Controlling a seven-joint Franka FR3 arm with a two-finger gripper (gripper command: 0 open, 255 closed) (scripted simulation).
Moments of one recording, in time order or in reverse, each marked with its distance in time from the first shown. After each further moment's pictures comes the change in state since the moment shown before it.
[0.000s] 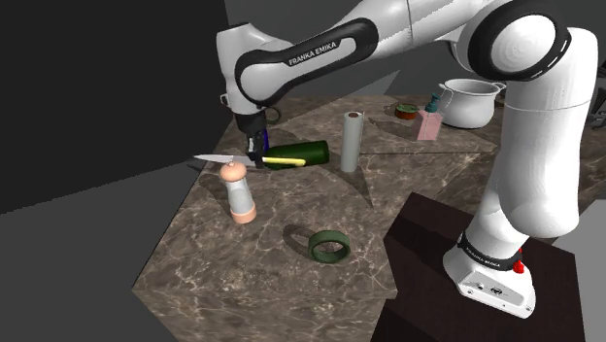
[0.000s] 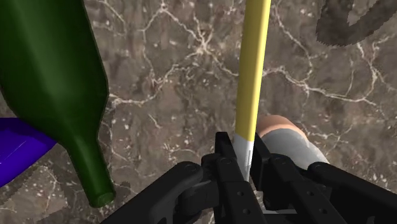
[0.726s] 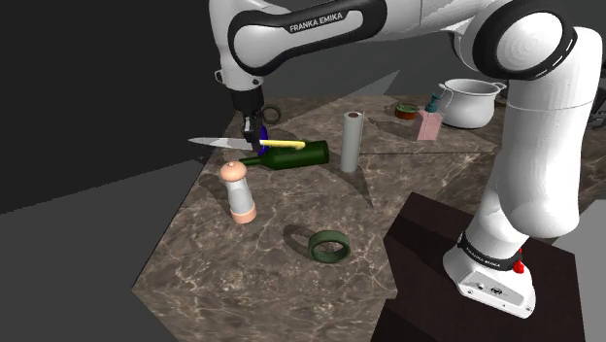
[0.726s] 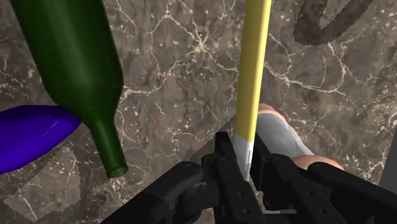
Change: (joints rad) arm 0.003 -0.017 0.003 0.124 0.005 -0.141 -0.004
